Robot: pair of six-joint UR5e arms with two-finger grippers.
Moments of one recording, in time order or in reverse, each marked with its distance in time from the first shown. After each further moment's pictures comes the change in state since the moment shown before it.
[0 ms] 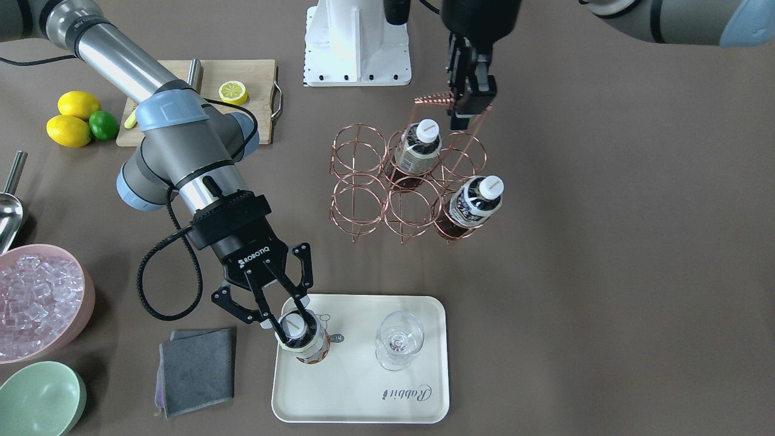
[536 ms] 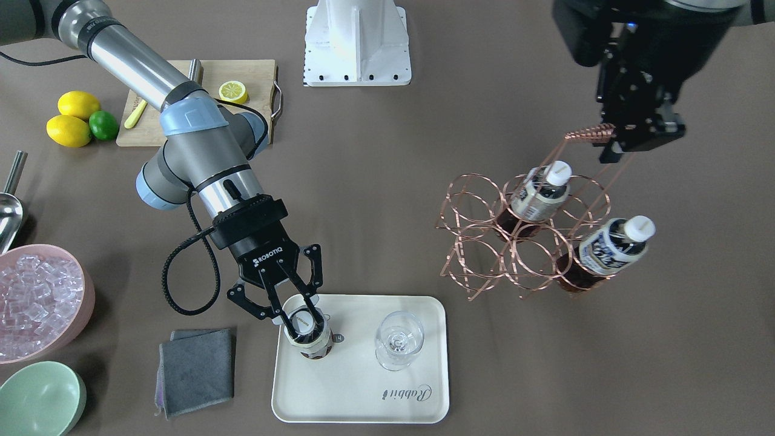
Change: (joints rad) left arm -0.274 0.172 0.003 0.016 -0.134 0.318; right arm -0.041 0.005 -0.034 0.005 -0.048 -0.007
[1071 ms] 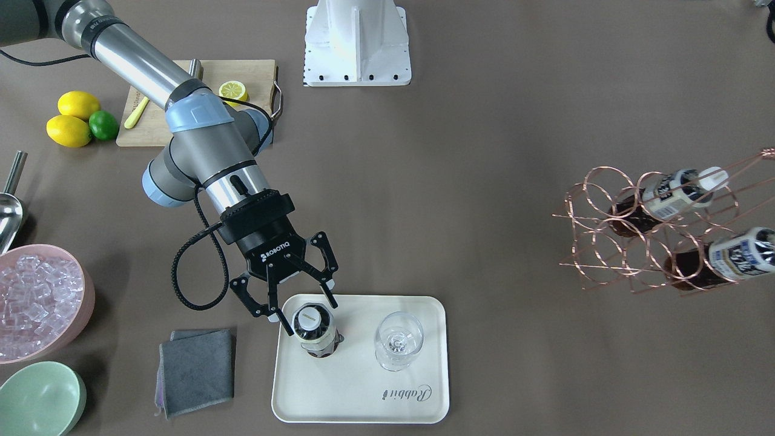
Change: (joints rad) left arm -0.245 0.197 0.056 -0.002 -0.056 0.381; right arm -0.011 0.004 0.008 0.000 0.002 0.009
